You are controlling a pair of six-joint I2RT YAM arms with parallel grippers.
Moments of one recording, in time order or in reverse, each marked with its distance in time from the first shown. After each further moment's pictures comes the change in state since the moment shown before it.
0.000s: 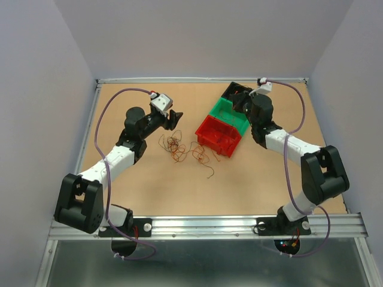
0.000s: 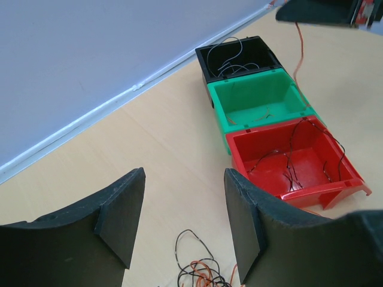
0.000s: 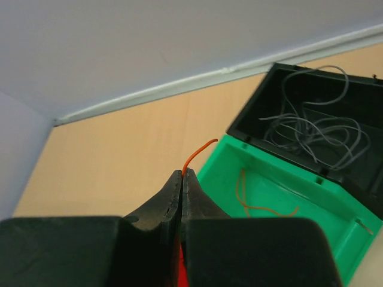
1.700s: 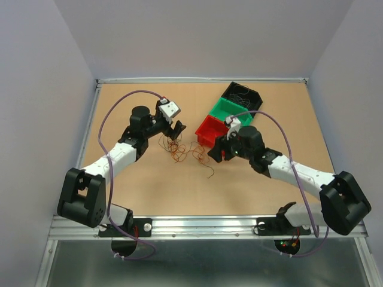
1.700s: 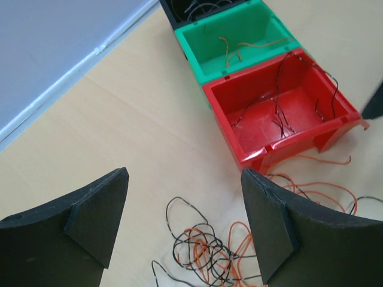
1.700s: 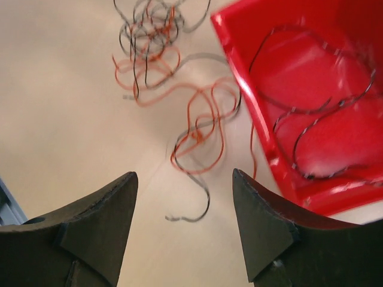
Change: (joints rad) left arm 0.000 0.053 0.029 -0.179 0.105 0.166; right arm 0.238 -0.275 -0.275 -0.416 -0.344 -0.254
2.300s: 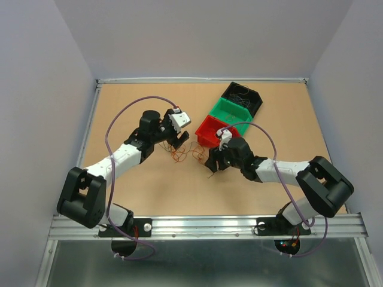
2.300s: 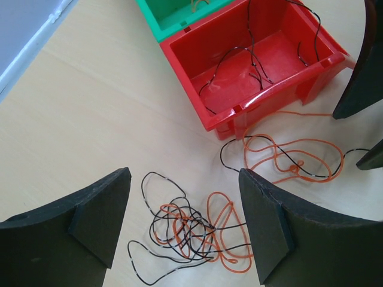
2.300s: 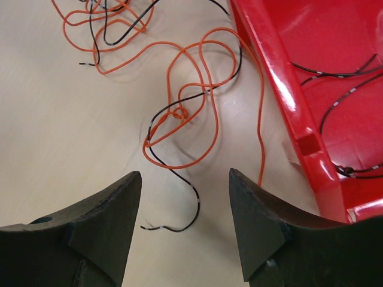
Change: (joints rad) left arm -0.088 0.000 0.002 -0.187 -0.068 0.146; right arm 0.105 0.166 -0.148 0.198 0.056 0.019
